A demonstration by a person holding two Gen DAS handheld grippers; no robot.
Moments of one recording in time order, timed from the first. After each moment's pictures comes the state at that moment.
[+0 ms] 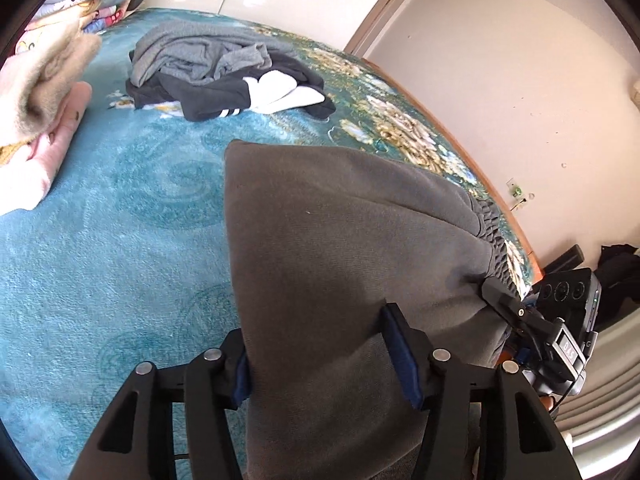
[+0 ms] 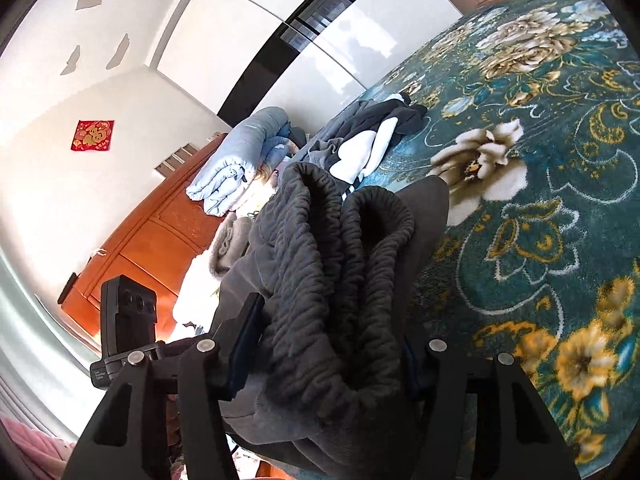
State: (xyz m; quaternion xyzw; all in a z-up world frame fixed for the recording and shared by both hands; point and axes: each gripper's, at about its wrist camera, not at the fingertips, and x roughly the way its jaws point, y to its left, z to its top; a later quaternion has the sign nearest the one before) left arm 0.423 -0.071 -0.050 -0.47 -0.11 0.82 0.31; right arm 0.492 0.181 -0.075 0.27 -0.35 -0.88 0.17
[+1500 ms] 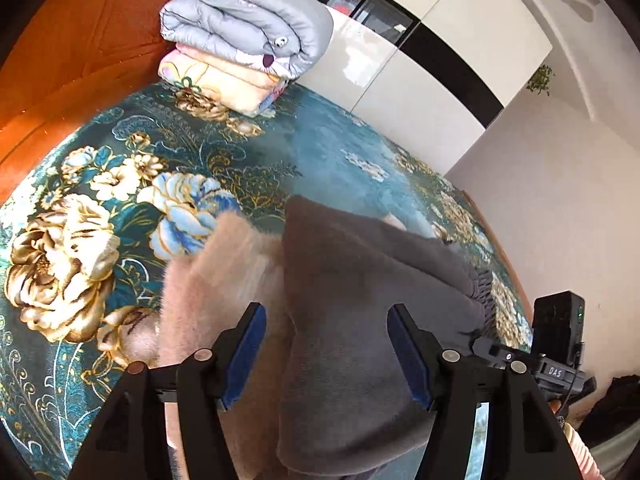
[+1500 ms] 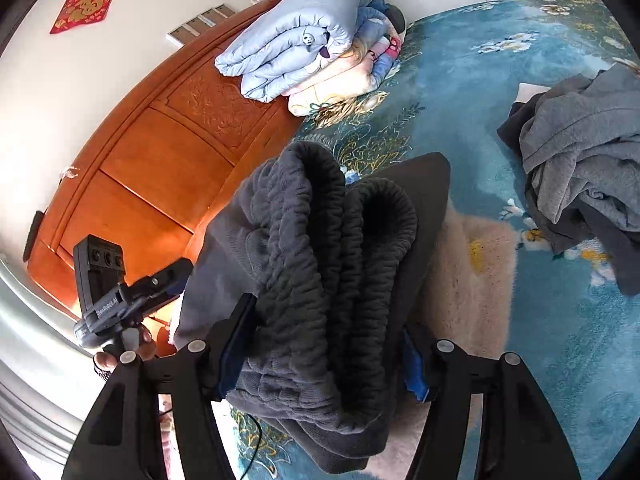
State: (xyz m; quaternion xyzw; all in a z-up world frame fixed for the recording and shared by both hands) left arm 0.215 -0.499 0.049 -0.38 -0.22 0.89 0.16; right arm 0.126 -0.180 0.011 0.44 -0.23 -0.82 0.29
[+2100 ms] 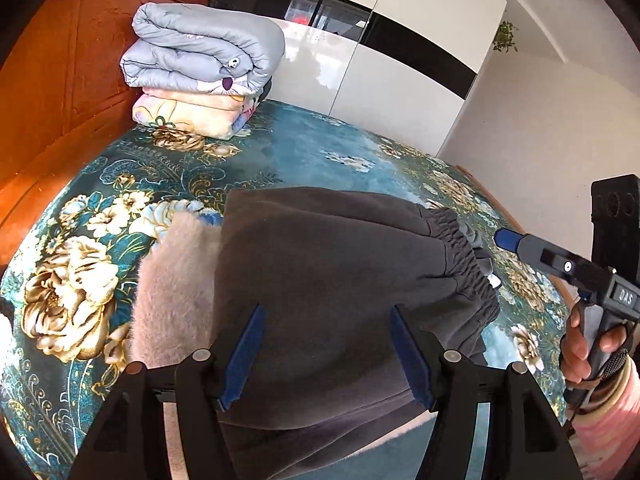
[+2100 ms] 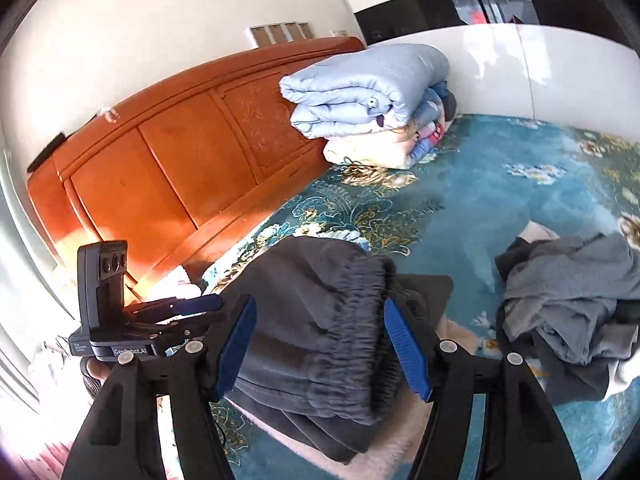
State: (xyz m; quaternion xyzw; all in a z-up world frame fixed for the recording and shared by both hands) left arm 0.239 -0.442 0.042 -0.37 -0.12 0.91 0.17; right arm 0.160 -0.214 0.090 0.33 -0.06 -0.89 0.31
